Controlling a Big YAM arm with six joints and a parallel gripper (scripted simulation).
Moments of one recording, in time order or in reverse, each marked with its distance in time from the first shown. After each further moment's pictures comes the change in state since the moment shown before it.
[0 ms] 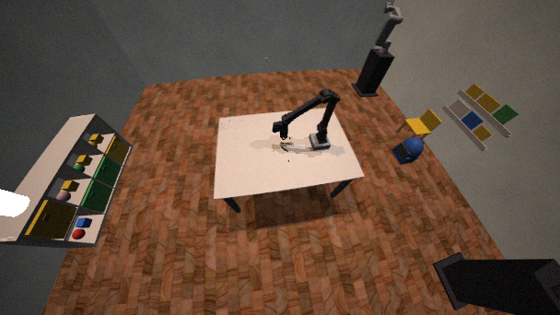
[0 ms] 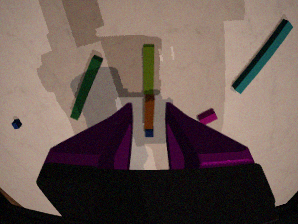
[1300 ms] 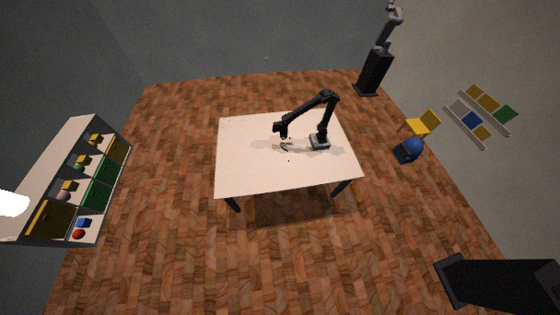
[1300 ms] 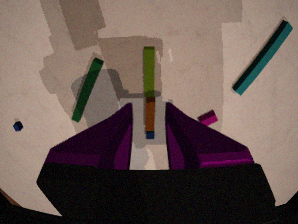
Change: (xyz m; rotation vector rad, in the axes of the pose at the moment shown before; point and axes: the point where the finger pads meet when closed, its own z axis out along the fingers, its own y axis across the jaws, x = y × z) arm -0.002 0.000 0.000 -0.002 -0.007 0.007
